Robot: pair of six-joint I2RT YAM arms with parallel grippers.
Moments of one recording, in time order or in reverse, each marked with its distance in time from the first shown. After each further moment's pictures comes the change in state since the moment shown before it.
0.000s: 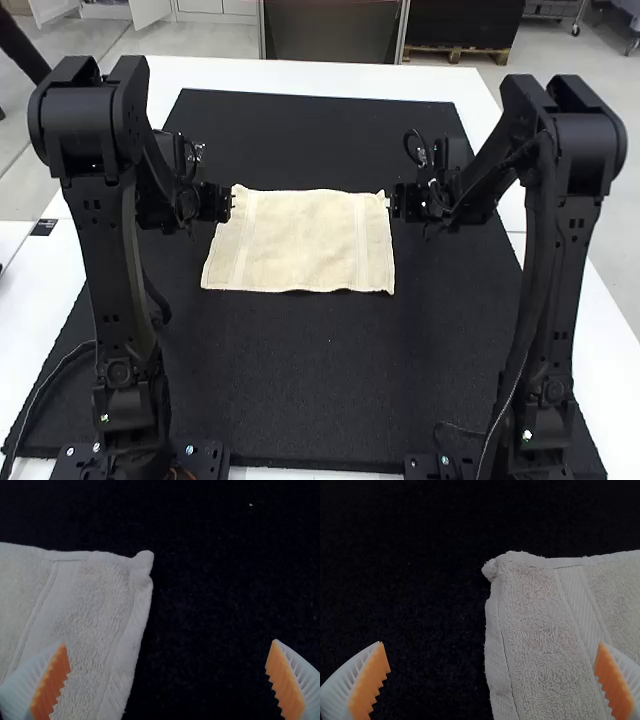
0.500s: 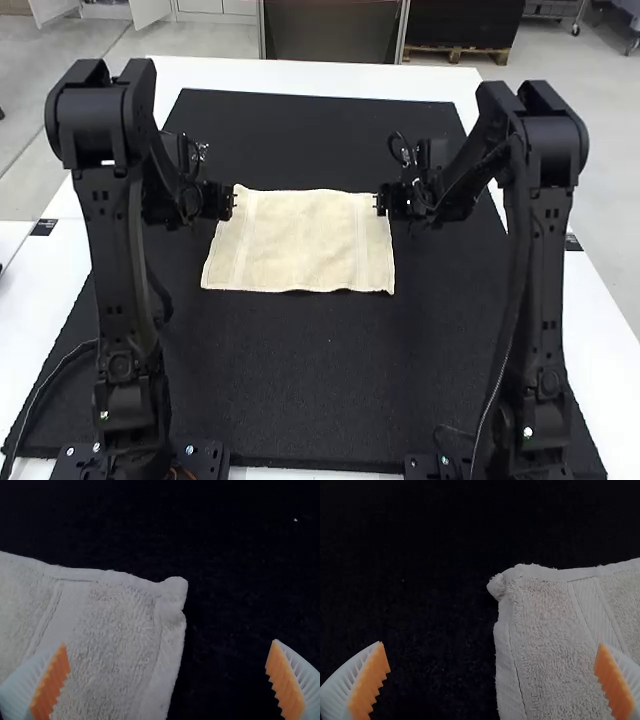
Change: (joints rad) left arm 0.000 0.104 0.105 -0.003 0.018 0.019; right arm 0.048 0.148 0.147 0.000 0.000 0.011
